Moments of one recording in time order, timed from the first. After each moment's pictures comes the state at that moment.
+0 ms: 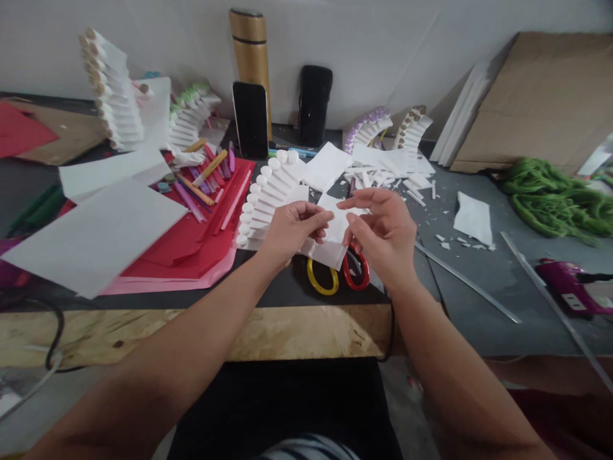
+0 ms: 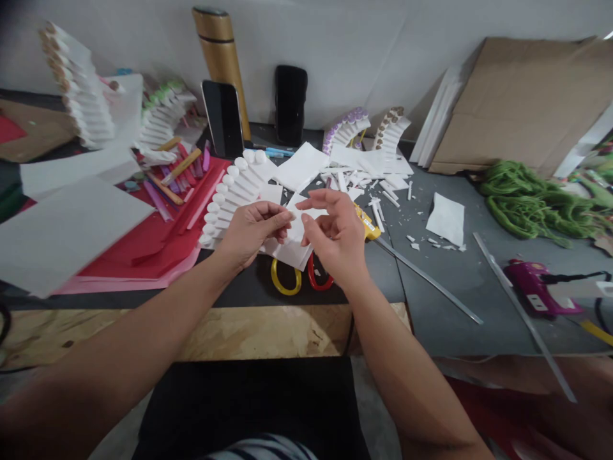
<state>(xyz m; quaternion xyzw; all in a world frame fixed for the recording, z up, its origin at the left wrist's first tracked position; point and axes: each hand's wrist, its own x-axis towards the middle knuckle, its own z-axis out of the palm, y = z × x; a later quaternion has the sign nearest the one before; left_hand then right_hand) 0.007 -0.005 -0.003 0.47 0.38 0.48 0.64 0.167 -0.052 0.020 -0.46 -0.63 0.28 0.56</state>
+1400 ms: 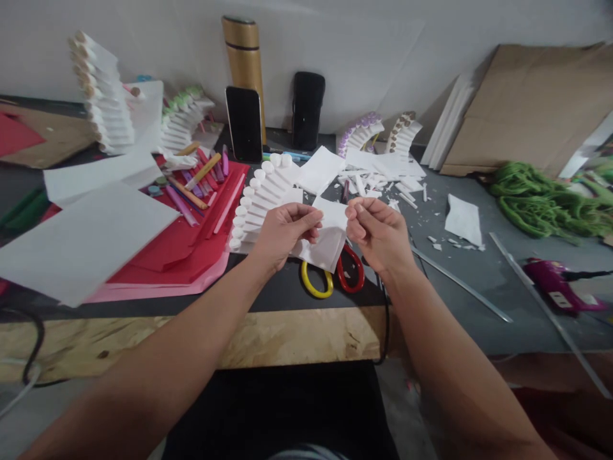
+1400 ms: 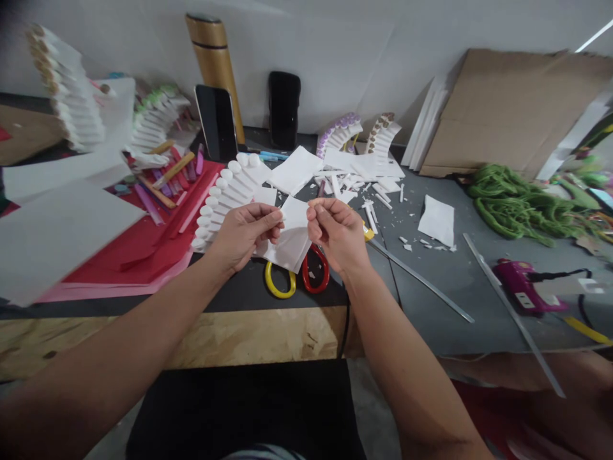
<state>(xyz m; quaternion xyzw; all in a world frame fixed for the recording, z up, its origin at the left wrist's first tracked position) 0.006 -0.005 -0.001 0.45 0.36 0.49 0.65 0.178 -0.030 0.017 -0.39 -0.45 0.52 0.61</state>
